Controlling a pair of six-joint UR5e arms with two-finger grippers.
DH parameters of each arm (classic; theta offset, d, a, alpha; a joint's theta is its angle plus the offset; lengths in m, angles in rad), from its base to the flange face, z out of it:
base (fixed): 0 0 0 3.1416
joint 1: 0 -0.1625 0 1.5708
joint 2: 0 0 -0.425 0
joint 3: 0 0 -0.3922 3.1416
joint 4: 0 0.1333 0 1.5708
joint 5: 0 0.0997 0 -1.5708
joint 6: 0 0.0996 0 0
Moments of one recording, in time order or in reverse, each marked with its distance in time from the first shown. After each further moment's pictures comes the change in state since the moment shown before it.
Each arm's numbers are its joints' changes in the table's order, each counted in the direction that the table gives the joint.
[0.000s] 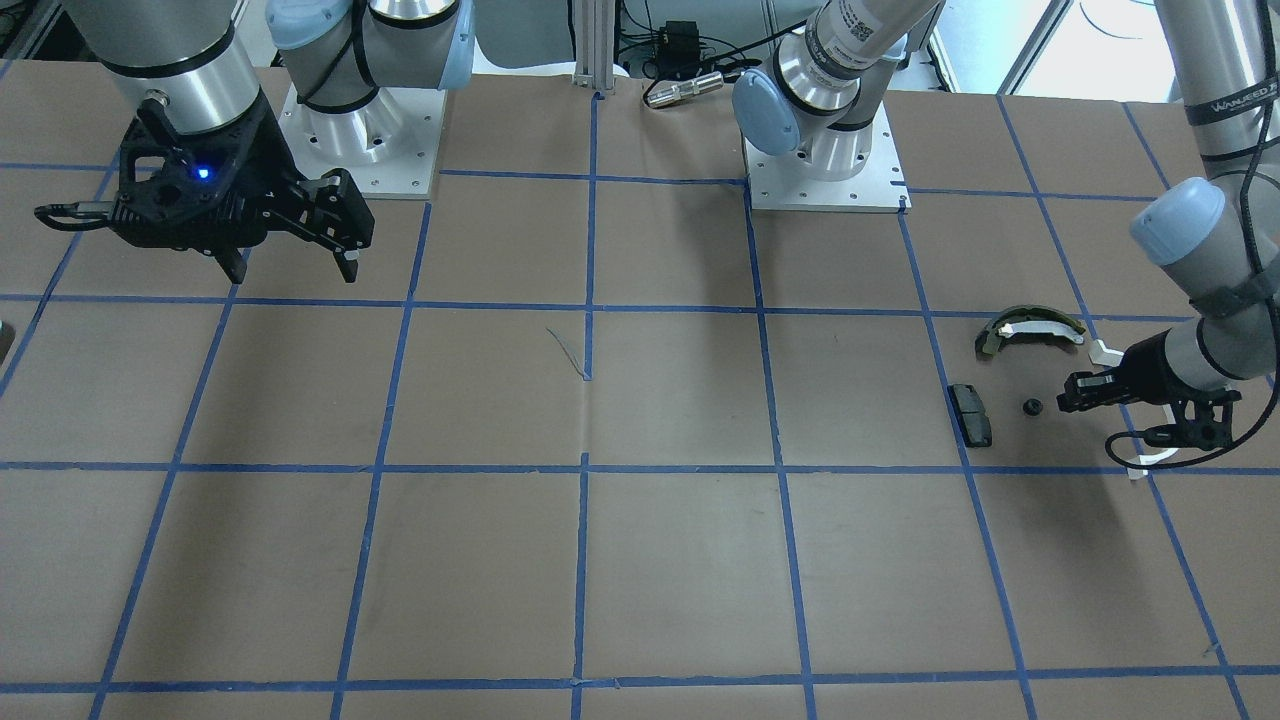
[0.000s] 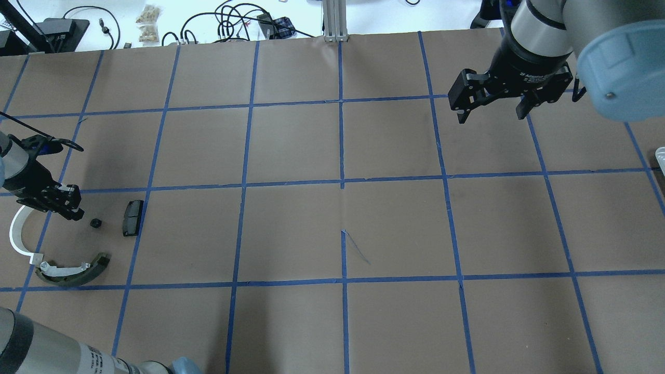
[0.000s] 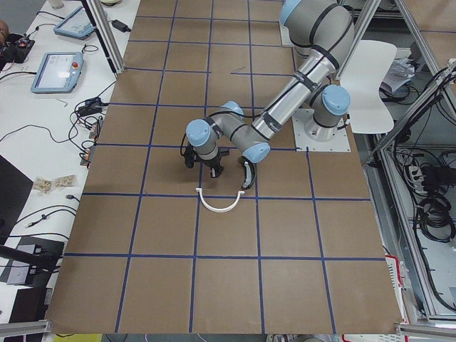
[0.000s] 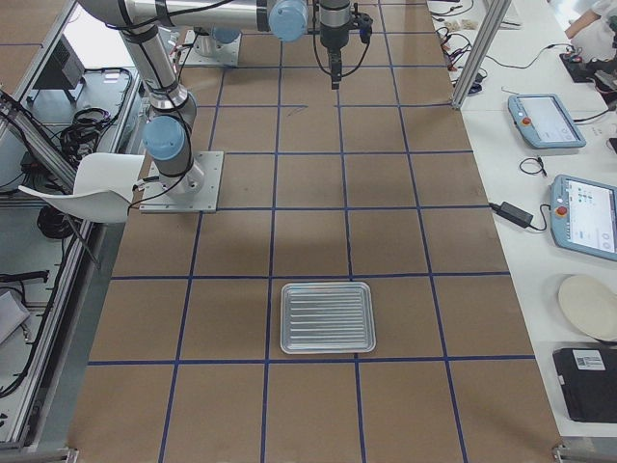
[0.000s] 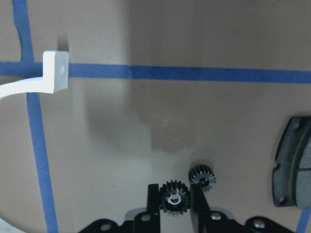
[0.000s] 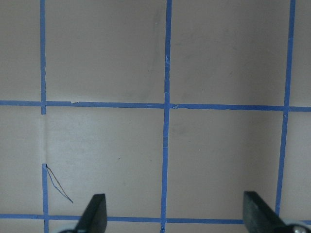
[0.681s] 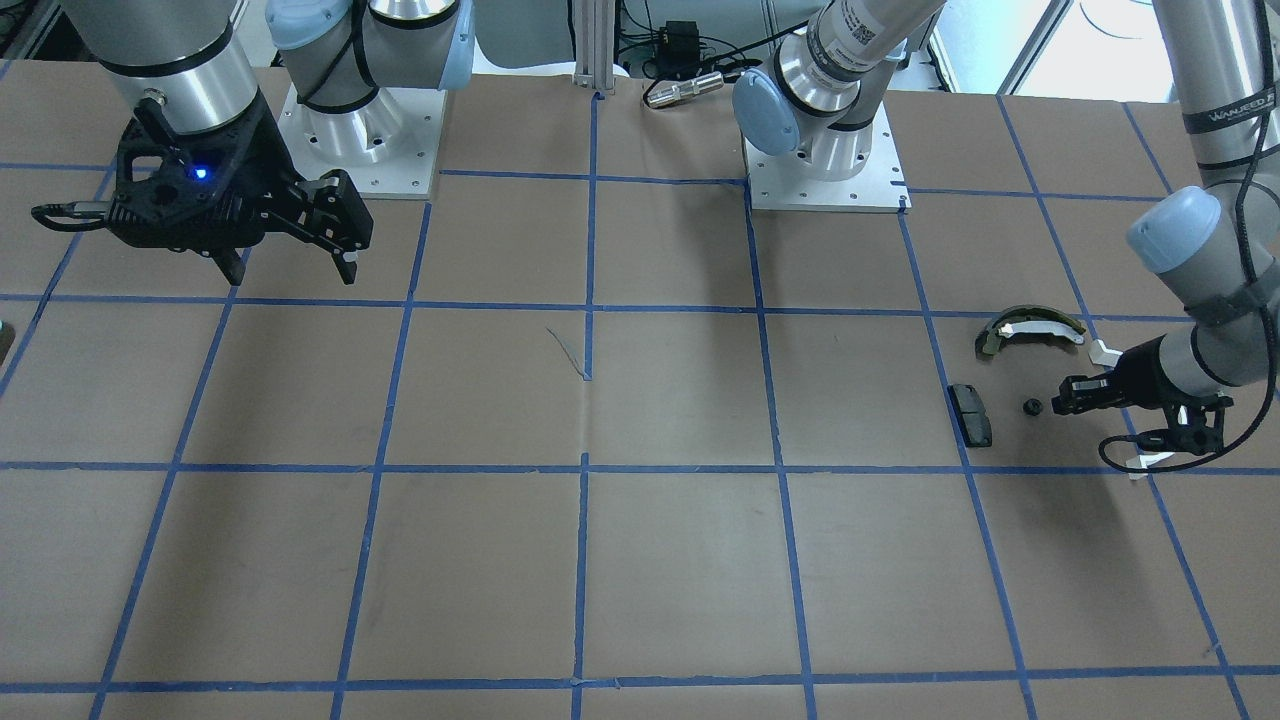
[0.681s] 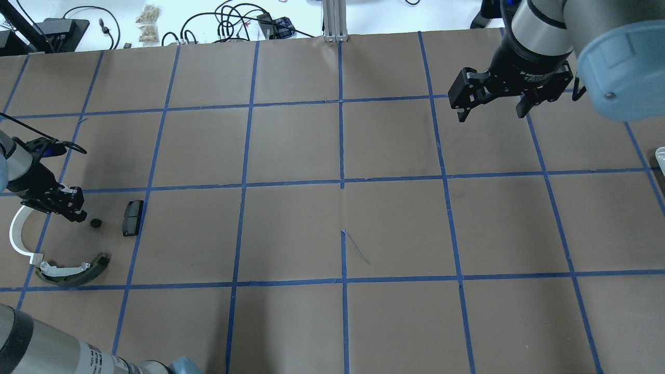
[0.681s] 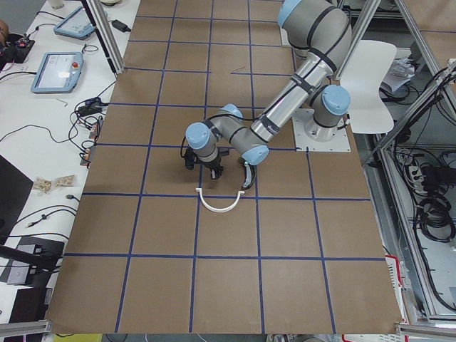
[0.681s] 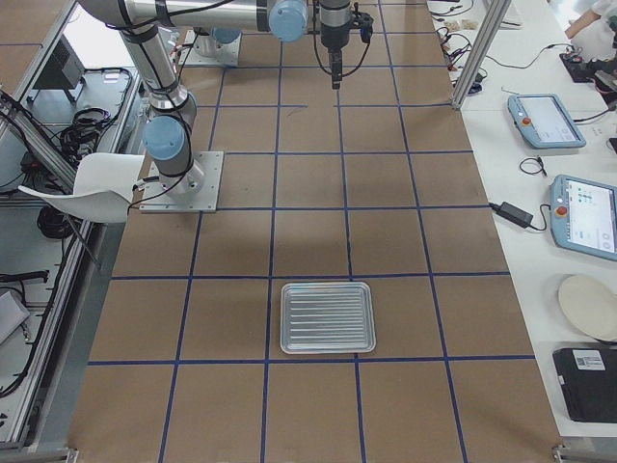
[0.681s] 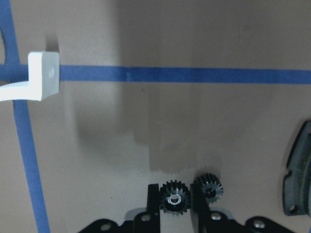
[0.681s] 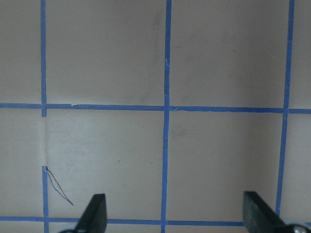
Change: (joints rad) left arm 0.000 0.015 0.000 0.002 -0.003 0.007; right arm 0.001 0.000 0.000 -0.005 0.001 0.000
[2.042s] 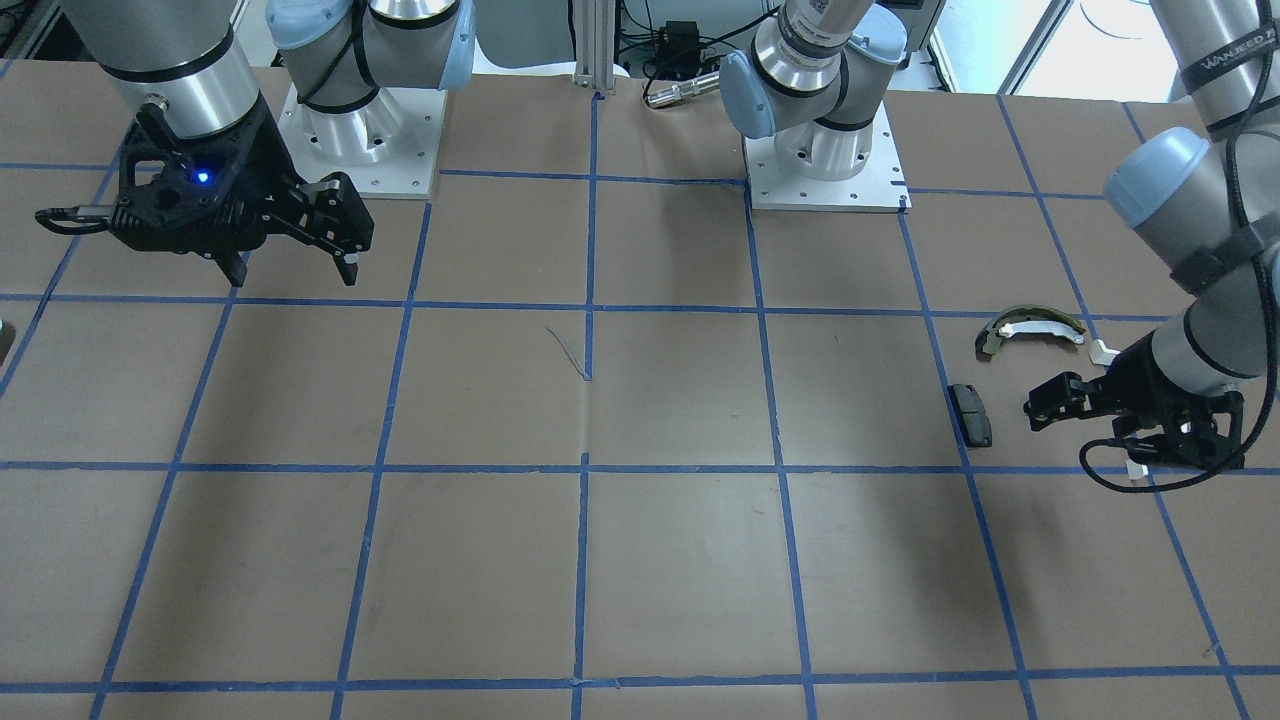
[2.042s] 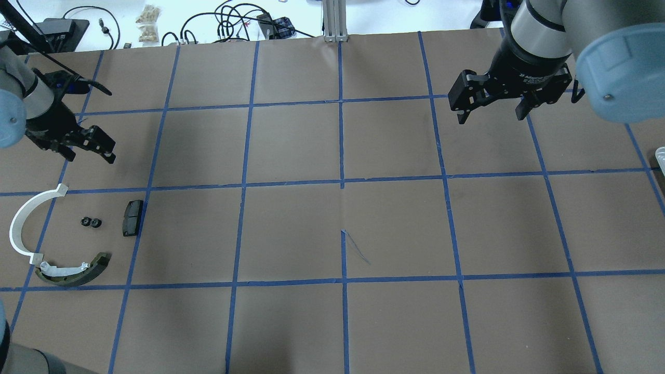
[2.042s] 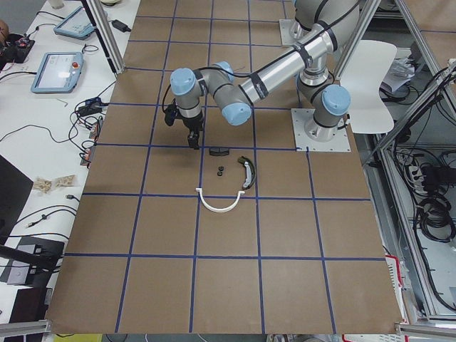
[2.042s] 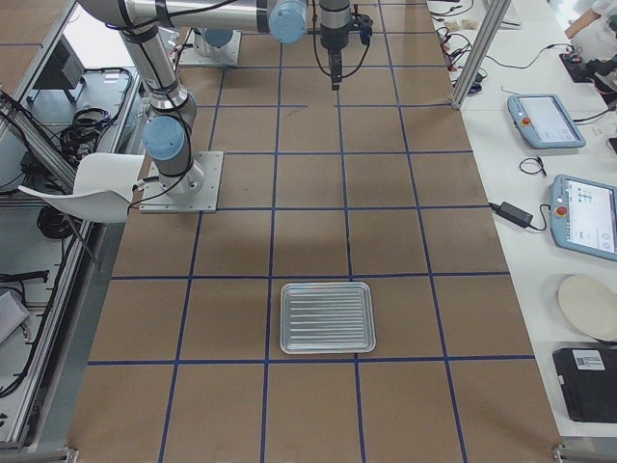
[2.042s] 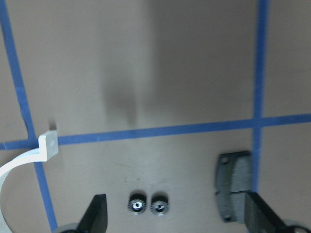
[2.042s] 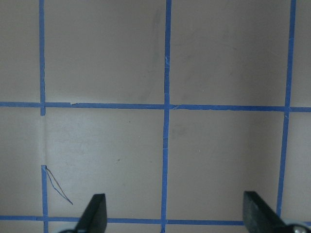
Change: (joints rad) left arm 0.259 -0.144 -0.123 -0.102 -0.015 -0.136; right arm 0.003 -0.001 -0.009 -0.002 0.002 -0.001
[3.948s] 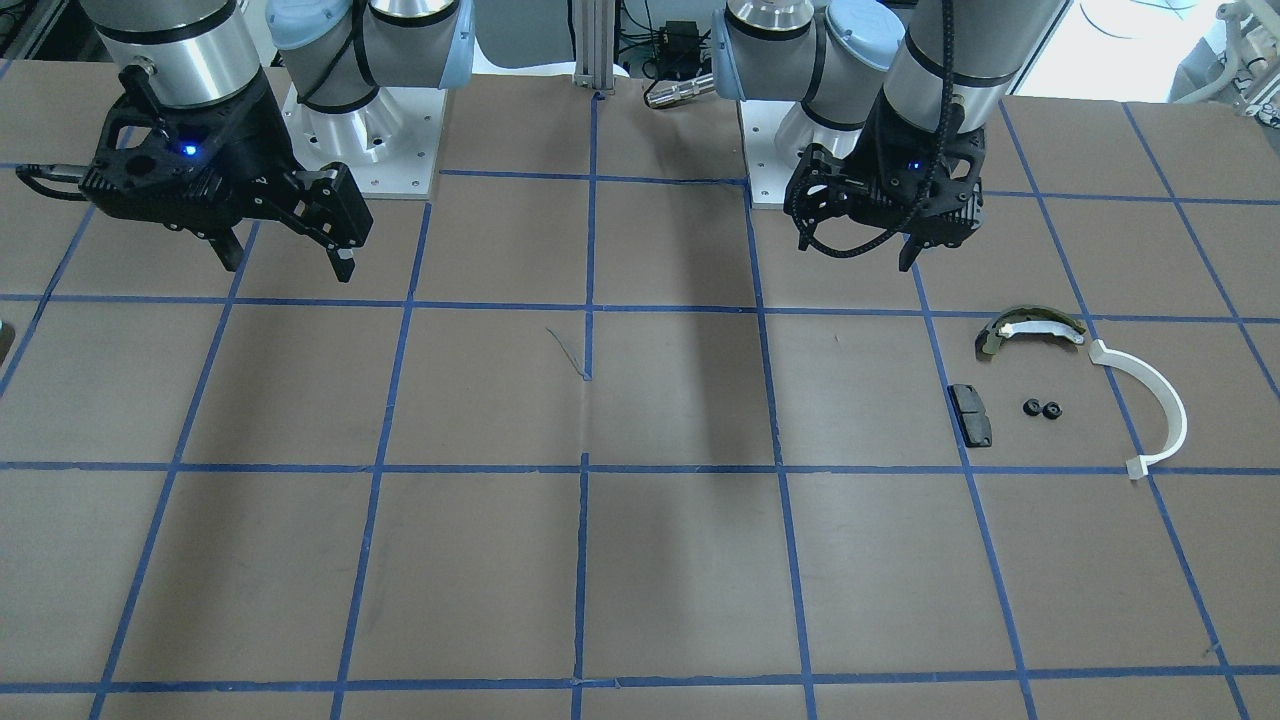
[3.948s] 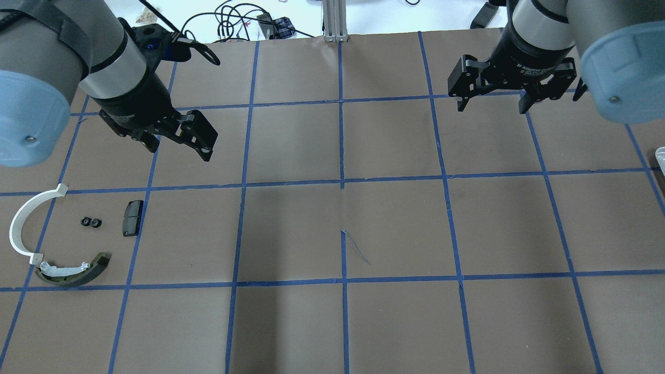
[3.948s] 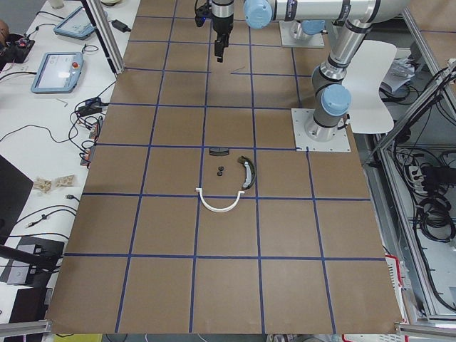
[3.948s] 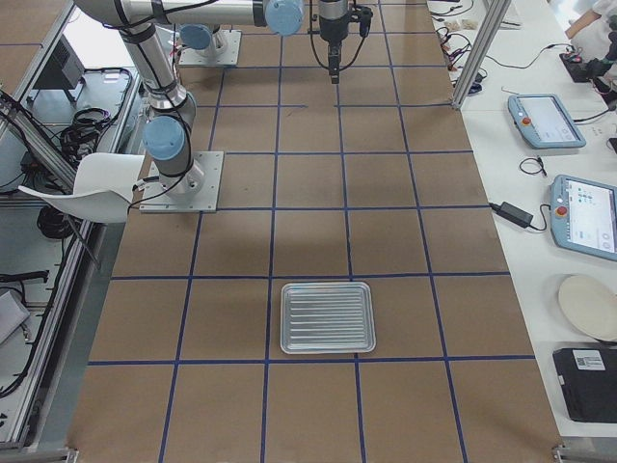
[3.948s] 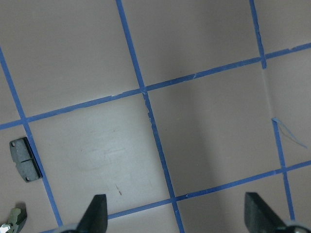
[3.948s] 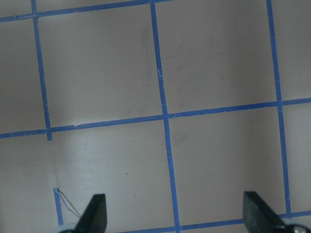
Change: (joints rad) left arm 0.423 -0.343 -0.014 -0.327 -0.048 -0.287; right arm -0.018 0.017 0.017 -0.020 -0.015 0.152
